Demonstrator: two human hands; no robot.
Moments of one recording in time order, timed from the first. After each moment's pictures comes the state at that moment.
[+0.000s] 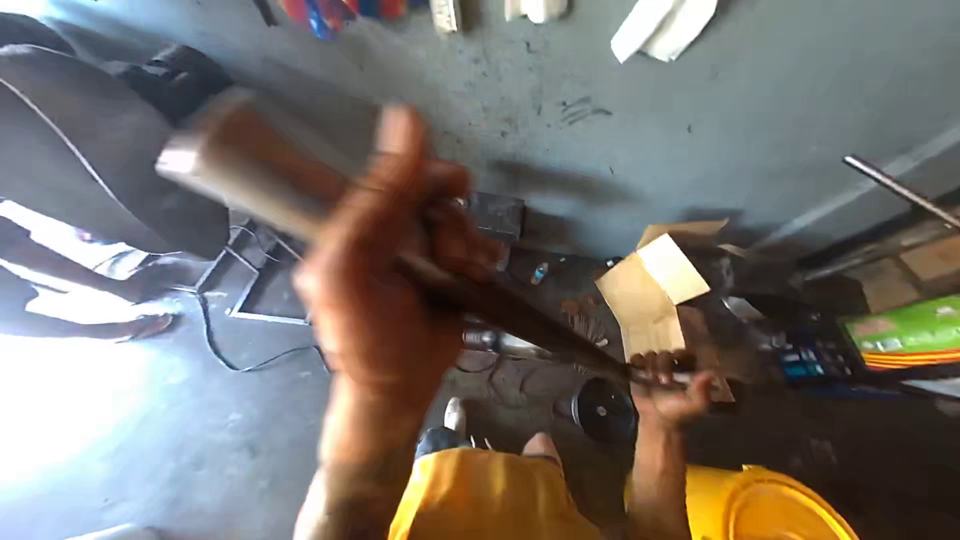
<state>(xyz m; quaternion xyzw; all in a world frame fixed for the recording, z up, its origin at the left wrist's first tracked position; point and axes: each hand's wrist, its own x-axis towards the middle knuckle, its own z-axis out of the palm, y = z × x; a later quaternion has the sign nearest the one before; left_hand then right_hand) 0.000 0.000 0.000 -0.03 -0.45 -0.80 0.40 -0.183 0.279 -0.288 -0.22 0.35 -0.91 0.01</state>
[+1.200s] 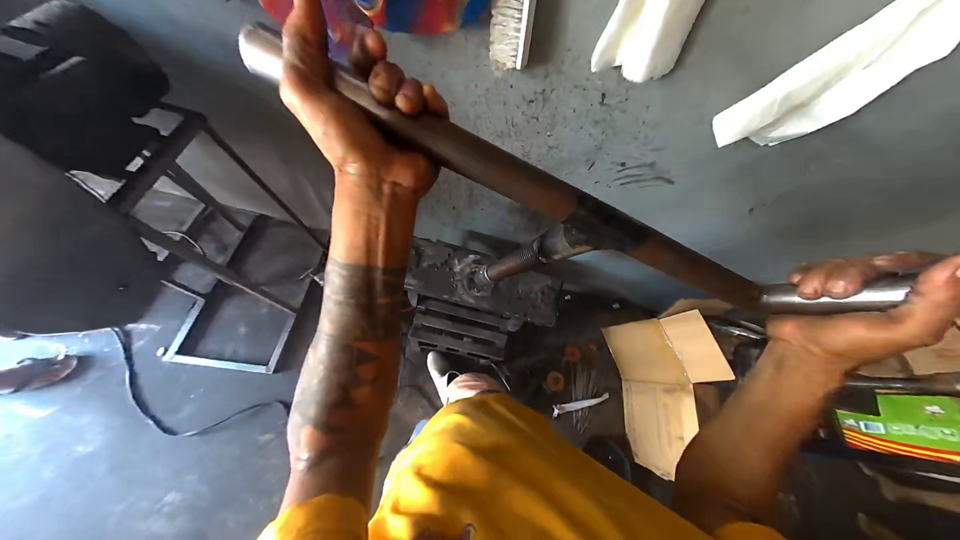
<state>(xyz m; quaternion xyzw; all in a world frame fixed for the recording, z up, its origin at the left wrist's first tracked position) -0.324 -0.443 -0.010 -0.01 -0.16 -0.90 0.41 -0.490 -0.030 -0.057 -0.31 0.52 -0.77 -0.18</state>
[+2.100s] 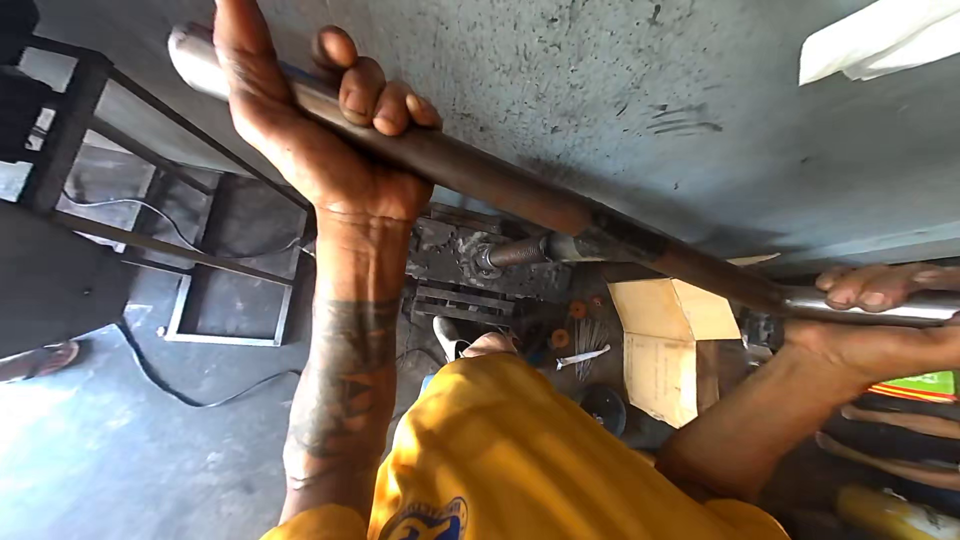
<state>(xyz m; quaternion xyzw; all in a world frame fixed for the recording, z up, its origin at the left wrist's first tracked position) -0.372 -0.501 -0.063 -0.05 -0.11 -0.92 0.37 -0.521 -0.070 -0.091 -0.25 0.52 -0.80 -0.18</state>
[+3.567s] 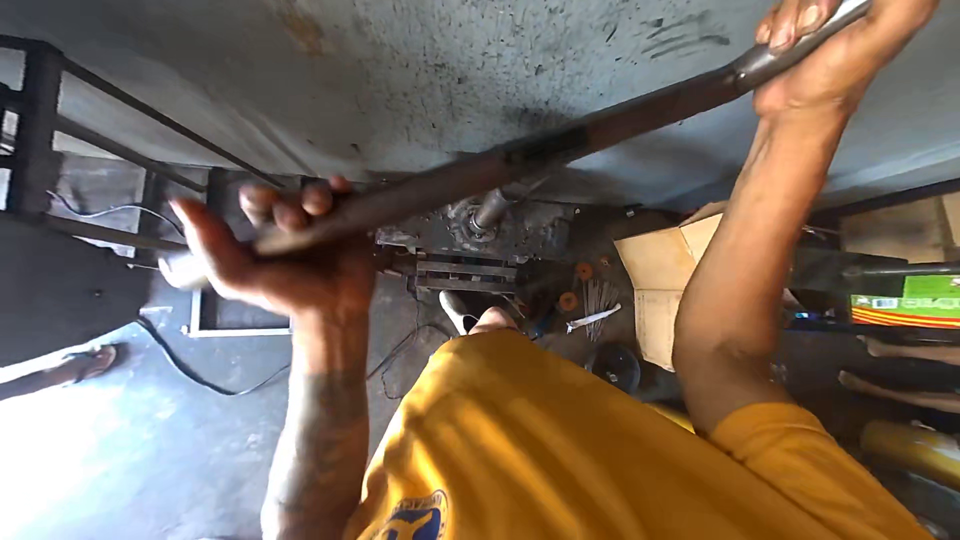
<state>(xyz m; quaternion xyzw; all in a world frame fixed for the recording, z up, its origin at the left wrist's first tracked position) -0.282 -0.458 -0.146 0.03 -0.19 -0.86 0.48 -0.643 -0.168 -0.077 -0.35 0.51 -0.79 -0.04</state>
